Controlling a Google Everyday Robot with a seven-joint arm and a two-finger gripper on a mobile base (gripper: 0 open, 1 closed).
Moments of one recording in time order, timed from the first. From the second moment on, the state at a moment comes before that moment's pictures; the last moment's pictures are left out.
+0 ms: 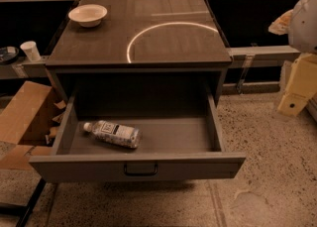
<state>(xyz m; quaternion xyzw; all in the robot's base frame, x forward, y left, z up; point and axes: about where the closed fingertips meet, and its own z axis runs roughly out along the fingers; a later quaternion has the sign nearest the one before) 0.438 -0.217 0.977 -0.60 0.78 -0.03 0.16</state>
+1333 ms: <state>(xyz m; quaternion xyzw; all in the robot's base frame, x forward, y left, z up) 0.438 -0.132 0.861 -0.65 0.74 0.10 0.13</state>
